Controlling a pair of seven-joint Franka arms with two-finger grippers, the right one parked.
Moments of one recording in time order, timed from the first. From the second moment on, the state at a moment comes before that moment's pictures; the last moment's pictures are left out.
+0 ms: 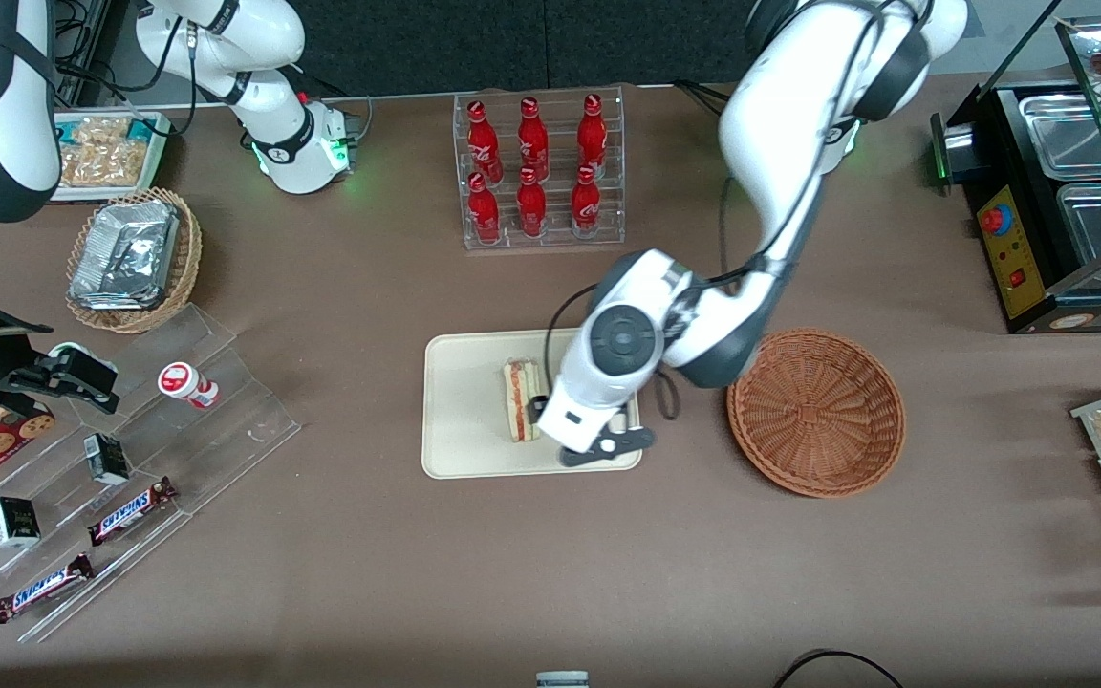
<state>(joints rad) -0.55 0.80 -0.10 -1.09 -0.11 1.89 -0.83</state>
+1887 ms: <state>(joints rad) -0.01 -0.05 -0.08 -1.76 -0.08 1.61 -0.05</state>
